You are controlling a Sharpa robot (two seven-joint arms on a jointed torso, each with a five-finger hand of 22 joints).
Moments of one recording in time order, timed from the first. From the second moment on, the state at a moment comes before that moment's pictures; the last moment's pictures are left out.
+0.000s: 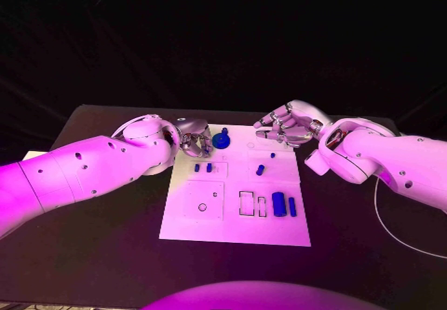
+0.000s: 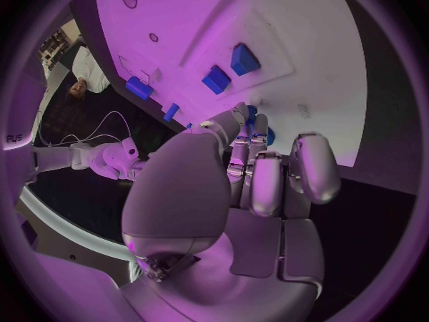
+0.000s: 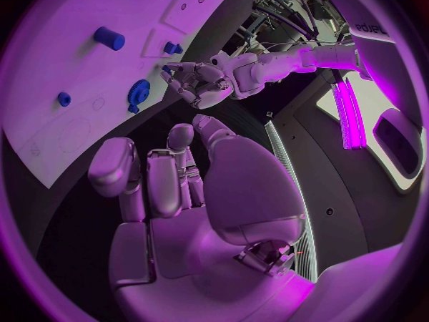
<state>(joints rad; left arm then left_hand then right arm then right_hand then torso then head) 1.22 -0.67 0.00 1.34 -1.49 -0.08 -0.13 1.46 -0.11 0.48 -0.03 0.08 1.17 0.13 0.10 0.10 1.25 0.07 0.15 0.10 1.47 -0.02 1.38 1.14 0.09 1.46 0.07 1.20 1.31 1.24 -0.86 -0.03 1.55 -0.87 -0.28 0.12 1.27 -0.05 0.18 0.10 0.42 0.99 0.14 0.09 0.07 1.24 0.05 0.82 0.94 1.46 -0.04 1.32 1.21 0.10 1.30 0.07 1.29 0.97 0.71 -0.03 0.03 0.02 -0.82</state>
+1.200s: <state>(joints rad) 1.22 -0.66 -0.01 1.33 -1.50 -0.06 -0.15 1.43 -0.13 0.49 -0.03 0.07 1.15 0.14 0.07 0.09 1.24 0.07 0.11 0.10 1.47 -0.02 1.38 1.14 0.09 1.46 0.08 1.20 1.31 1.24 -0.86 -0.03 1.55 -0.87 -0.28 0.12 1.27 -0.05 0.18 0.10 0.42 0.99 0.14 0.09 0.07 1.24 0.05 0.82 0.94 1.46 -0.04 1.32 1.21 0.10 1.30 0.07 1.29 0.97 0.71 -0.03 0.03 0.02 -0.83</state>
